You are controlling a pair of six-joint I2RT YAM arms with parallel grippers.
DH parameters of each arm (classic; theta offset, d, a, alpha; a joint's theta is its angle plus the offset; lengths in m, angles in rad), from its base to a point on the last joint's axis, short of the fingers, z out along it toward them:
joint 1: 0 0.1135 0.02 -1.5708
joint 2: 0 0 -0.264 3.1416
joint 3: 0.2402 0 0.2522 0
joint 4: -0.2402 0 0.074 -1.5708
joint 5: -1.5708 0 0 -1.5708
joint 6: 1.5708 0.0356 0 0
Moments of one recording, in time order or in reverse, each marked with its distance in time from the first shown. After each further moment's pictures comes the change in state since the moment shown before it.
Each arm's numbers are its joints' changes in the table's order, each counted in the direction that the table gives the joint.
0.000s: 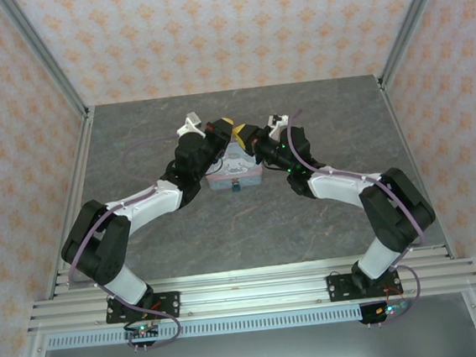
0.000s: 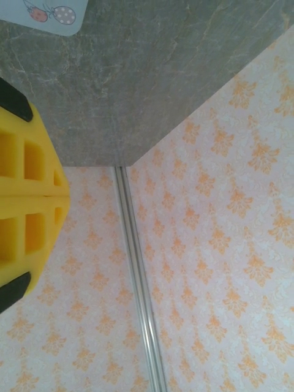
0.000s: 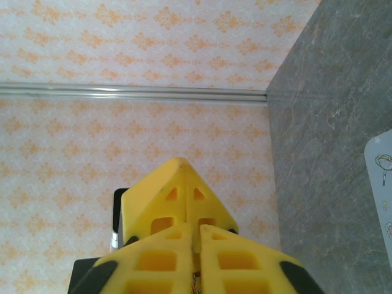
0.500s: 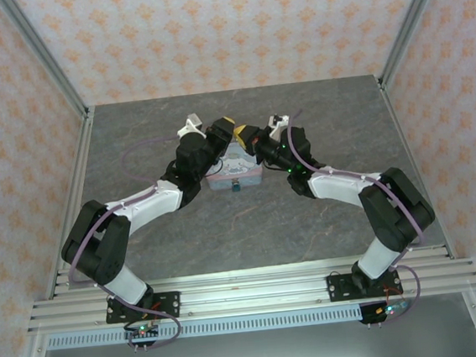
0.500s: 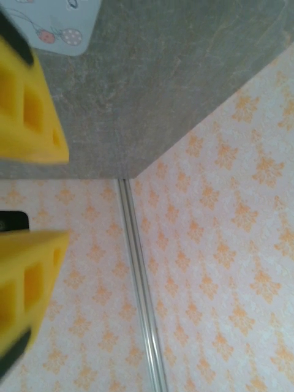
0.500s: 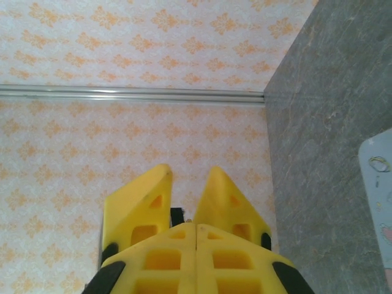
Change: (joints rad) left arm 0.002 -0.006 0.000 -0.056 -0.001 0.016; right arm -0.012 0.002 -0.015 0.003 0.004 -0.003
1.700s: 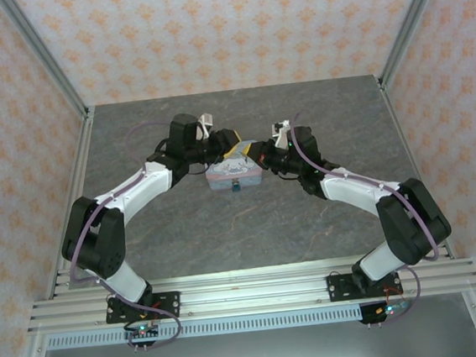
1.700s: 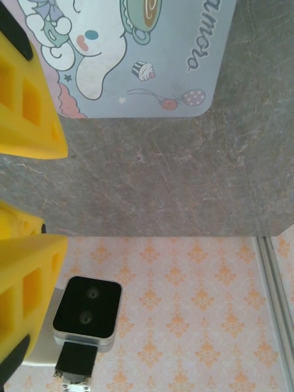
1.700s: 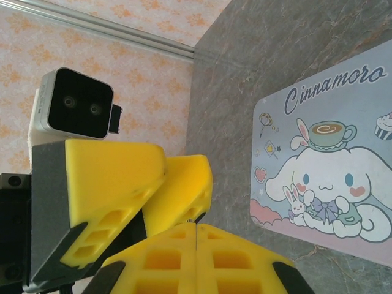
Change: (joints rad) left arm 0.126 0.036 0.196 -0.542 -0.577 0.238; right arm -0.050 -0.119 -0.029 -0.360 0.172 -0.389
